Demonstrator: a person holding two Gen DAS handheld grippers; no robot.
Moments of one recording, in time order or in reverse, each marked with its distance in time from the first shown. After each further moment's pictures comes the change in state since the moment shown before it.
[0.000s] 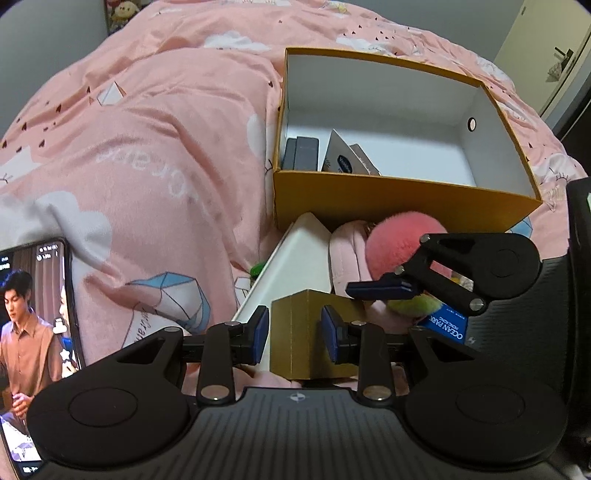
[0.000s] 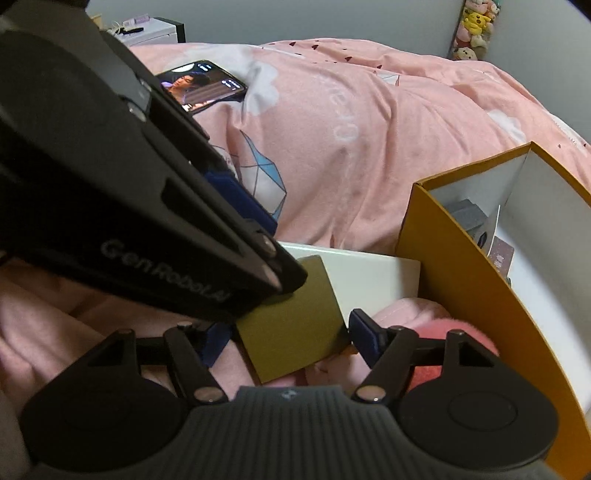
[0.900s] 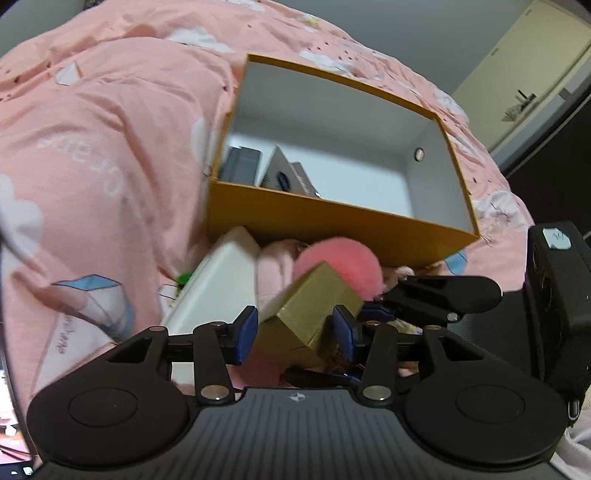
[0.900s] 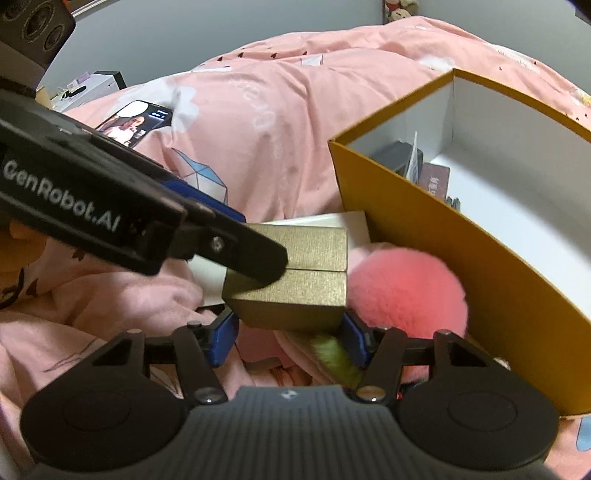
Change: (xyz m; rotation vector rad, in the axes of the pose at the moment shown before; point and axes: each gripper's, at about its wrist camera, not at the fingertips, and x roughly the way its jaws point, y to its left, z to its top) left arm 0.006 -0.003 0.005 -0.095 -0.025 -0.264; right arm -0.023 -0.039 -0.030 0.292 -0.010 0.013
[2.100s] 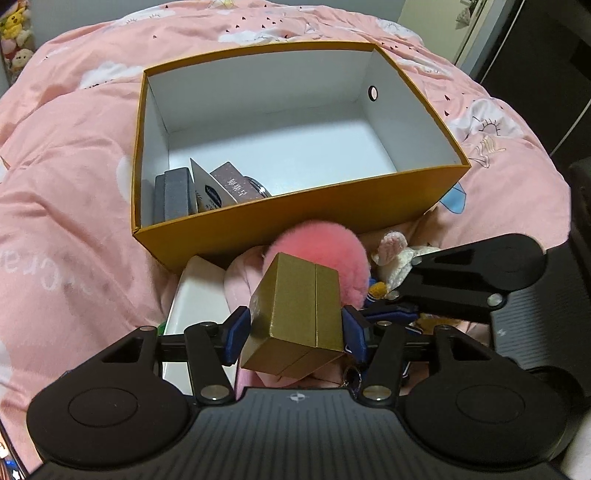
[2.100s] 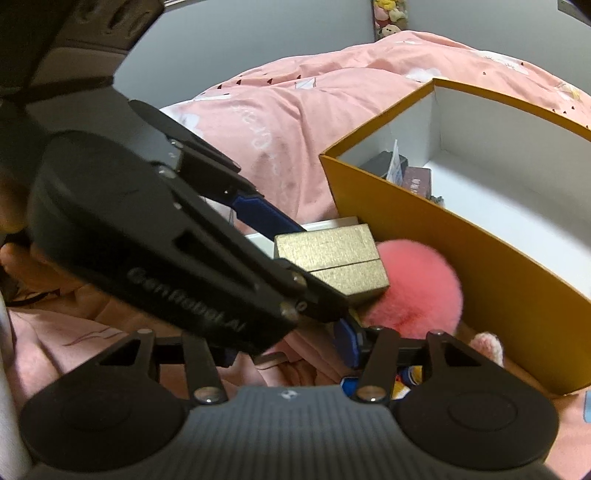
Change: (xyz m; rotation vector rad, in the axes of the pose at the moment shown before) left arm 0.040 -0.047 0.015 0.359 0.094 0.079; right arm -0.025 -0.007 -0.017 0.052 -0.091 0.026
